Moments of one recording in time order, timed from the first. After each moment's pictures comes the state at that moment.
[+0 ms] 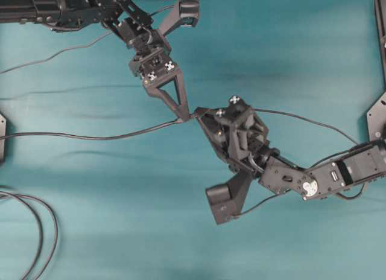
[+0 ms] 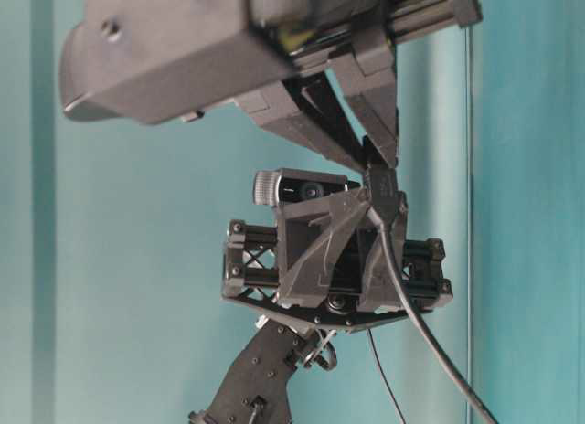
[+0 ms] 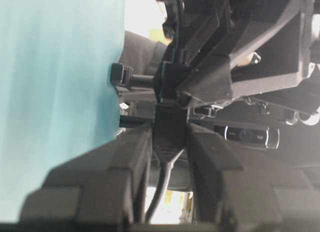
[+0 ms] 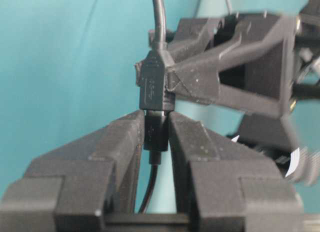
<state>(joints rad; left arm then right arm) 0.49 0.36 0.29 -1.44 1.33 0.69 0.36 0.05 0.57 -1.43 0.86 0.71</state>
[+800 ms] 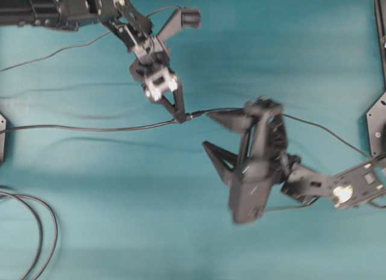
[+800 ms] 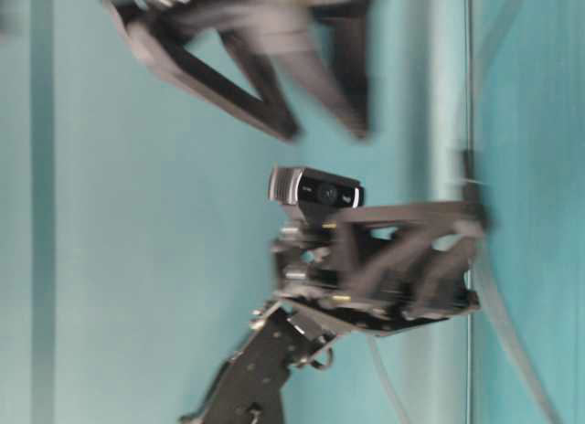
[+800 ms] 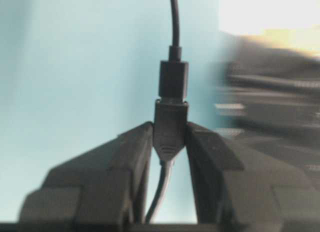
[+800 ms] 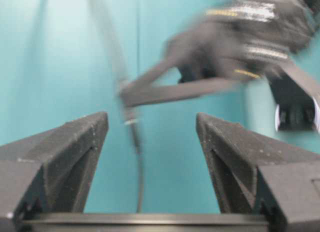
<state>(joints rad) 0.41 0.33 0.30 -1.07 1.03 0.65 0.43 -0.12 0.56 -1.28 0.90 1.11</state>
